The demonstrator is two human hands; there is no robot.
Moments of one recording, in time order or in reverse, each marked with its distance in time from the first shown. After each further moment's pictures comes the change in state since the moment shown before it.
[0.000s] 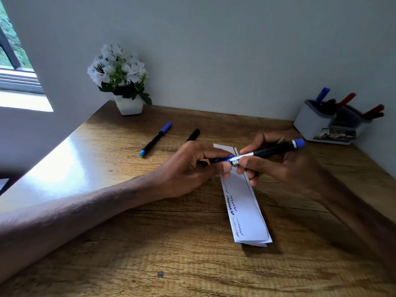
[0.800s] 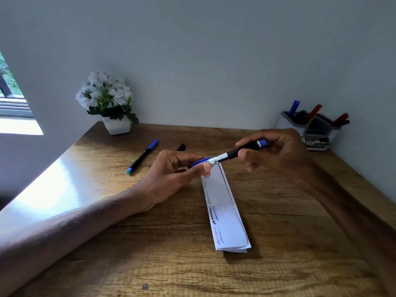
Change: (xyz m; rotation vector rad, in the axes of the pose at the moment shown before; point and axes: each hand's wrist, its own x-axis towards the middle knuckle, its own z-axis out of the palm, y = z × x) left_hand 0.004 0.001 0.002 -0.284 0.188 -0.197; right_hand -0.004 -0.003 -0.041 -0.126 0.168 -0.057
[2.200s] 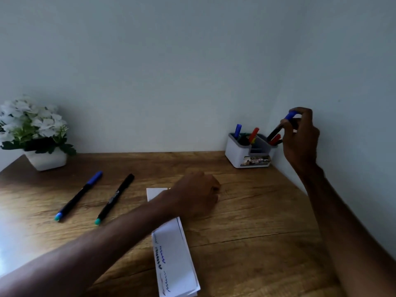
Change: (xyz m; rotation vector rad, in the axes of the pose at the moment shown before) left_hand 0.131 -0.009 0.111 0.809 -0.345 0.235; right_hand 0.020 0.067 -0.175 -0.705 0.940 0.015
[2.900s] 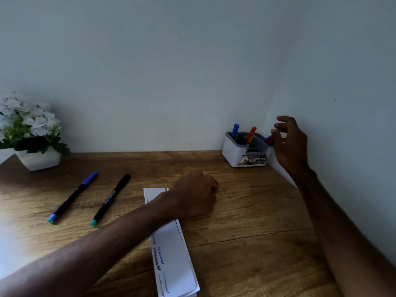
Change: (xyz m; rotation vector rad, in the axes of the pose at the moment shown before) left_hand -0.001 0.004 0.003 0.035 0.017 -0.001; right_hand -0.011 0.010 0.004 -0.102 -0.136 -0.019
